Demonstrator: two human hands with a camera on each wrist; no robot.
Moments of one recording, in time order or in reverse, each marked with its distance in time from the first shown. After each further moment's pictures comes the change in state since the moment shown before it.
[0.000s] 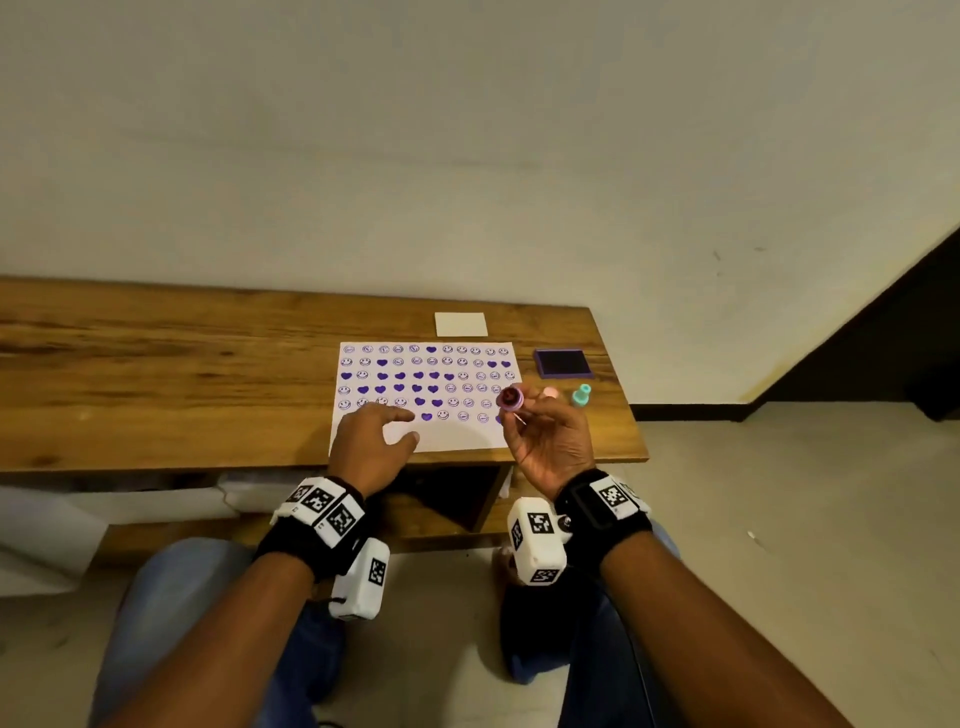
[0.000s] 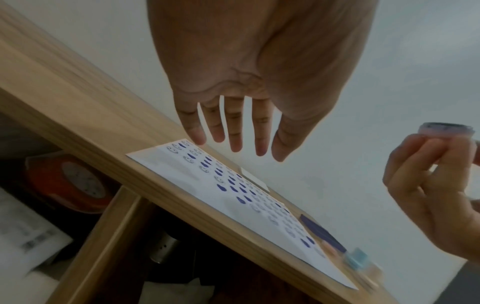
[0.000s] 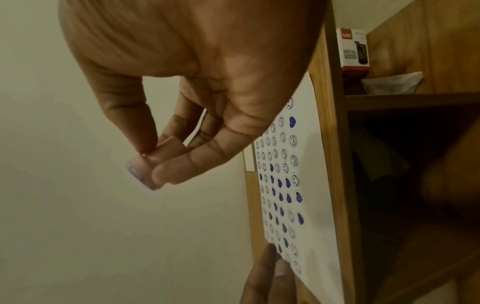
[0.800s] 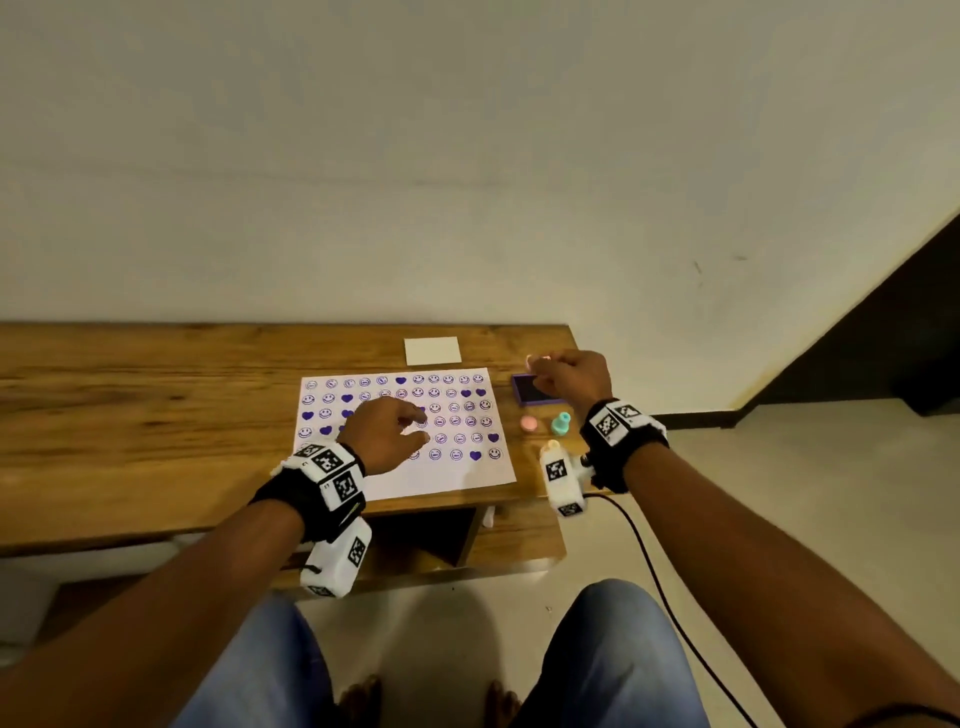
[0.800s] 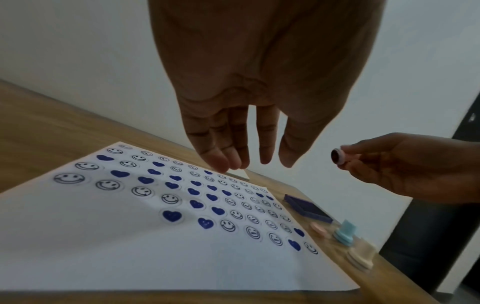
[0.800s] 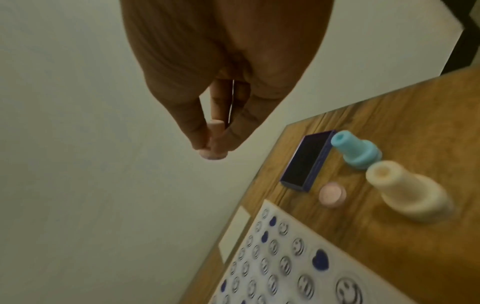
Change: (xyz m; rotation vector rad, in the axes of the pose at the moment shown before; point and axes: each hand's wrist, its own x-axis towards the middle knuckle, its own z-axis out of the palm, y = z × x) left_hand 0.079 0.053 0.018 0.174 -0.325 0.050; right_hand 0.109 -0.113 -0.025 -1.020 0.371 -0.345
